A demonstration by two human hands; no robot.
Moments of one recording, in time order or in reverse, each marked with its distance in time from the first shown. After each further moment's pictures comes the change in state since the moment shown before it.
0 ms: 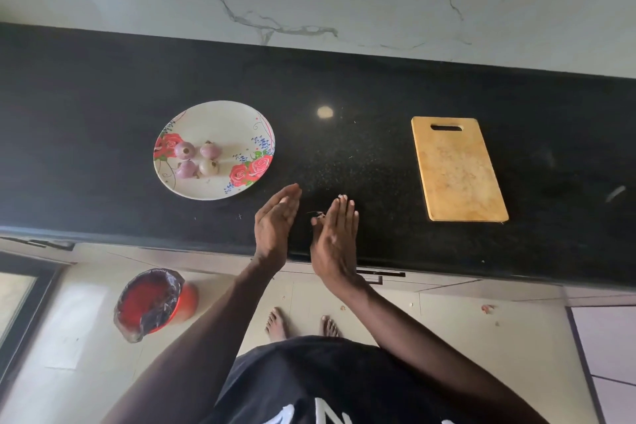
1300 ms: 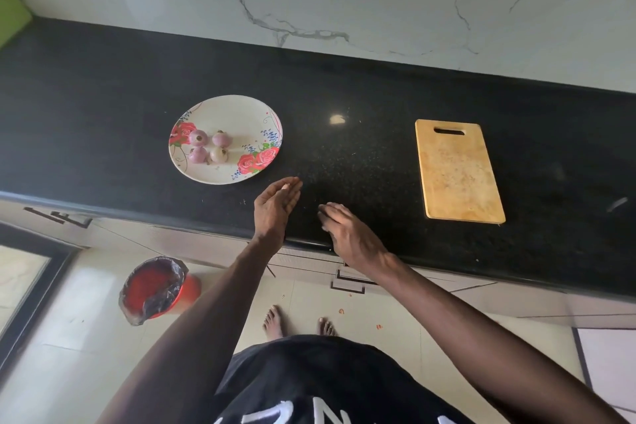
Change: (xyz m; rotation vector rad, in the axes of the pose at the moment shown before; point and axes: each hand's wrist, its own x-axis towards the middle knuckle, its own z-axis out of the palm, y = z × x) left_hand 0.004 0.000 -0.002 -0.038 0.073 0.010; right_hand 0.020 0.052 -0.051 -0.130 -0.261 -0.681
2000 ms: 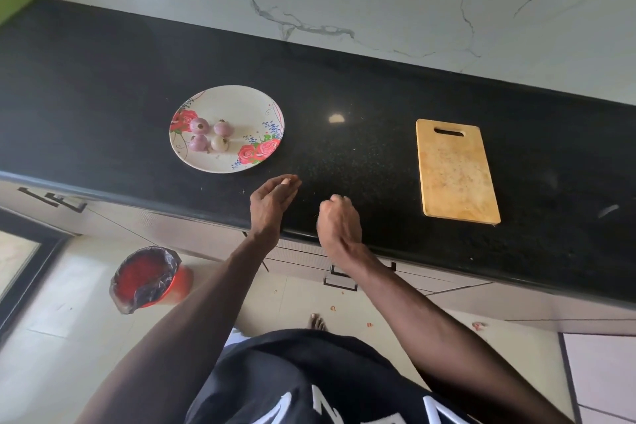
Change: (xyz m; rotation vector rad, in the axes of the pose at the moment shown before) left_hand -0.017 0.002 -0.003 0.082 0.028 0.040; right_hand 0.033 -0.054 -0.021 -0.180 -0.124 0.472
